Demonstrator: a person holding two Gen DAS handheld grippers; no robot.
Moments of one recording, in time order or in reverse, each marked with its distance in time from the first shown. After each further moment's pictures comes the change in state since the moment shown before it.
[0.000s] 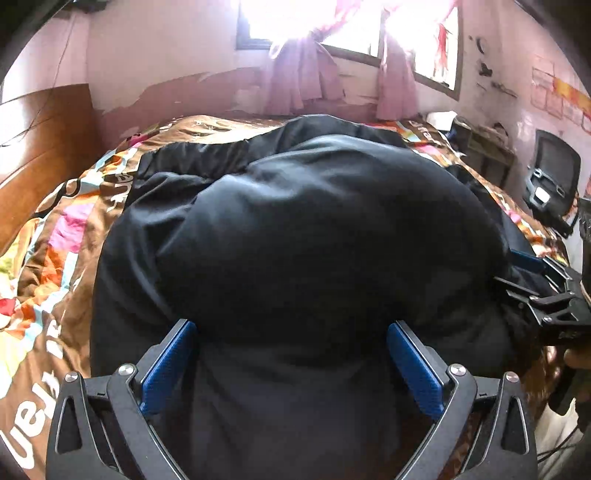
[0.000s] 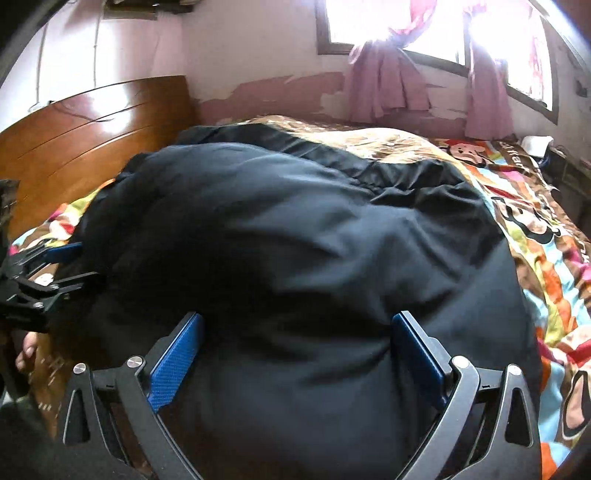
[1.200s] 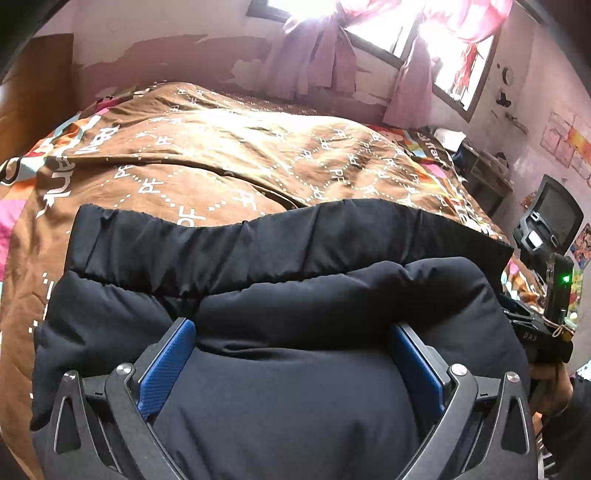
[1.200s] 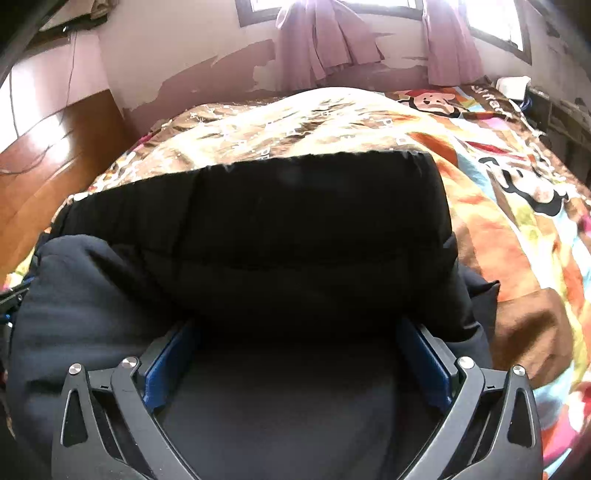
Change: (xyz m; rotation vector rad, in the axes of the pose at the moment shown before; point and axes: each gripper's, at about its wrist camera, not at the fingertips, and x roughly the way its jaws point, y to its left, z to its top) left arm 0.142 0.044 0.096 -0.140 0.077 -0.161; right arm 0.143 -0.103 0.068 0.197 0.094 -0.027
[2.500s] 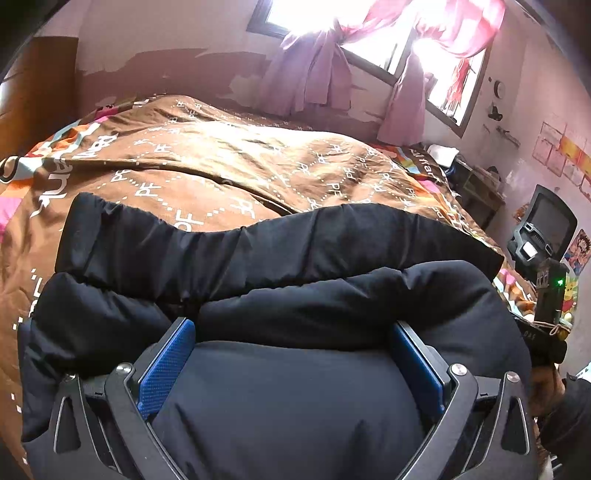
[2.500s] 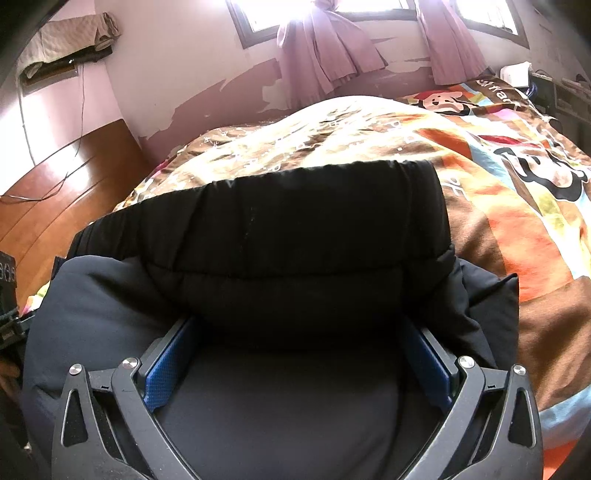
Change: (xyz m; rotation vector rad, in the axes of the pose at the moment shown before) left arm 0.003 0.006 -0.010 0.000 -0.082 -0.030; right arm 0.017 -0.014 -0.010 0.049 -0.087 0.102
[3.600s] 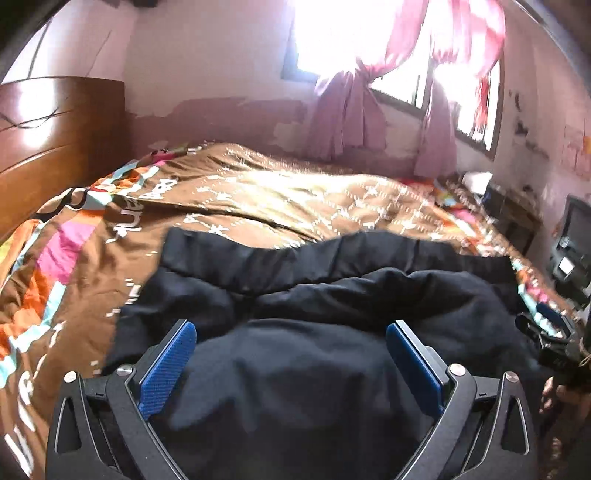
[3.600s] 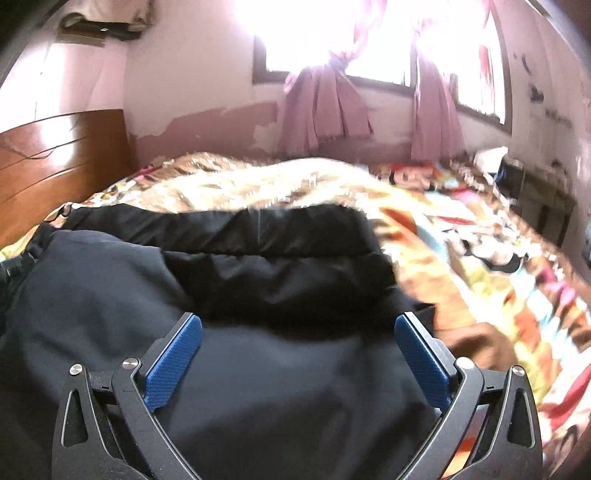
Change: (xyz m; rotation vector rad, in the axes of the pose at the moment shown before) left arm -0.083 -0.011 -0.018 -0.006 -0.184 0.213; right arm -0.085 0.031 -0.014 -0.229 -0.212 -0.219
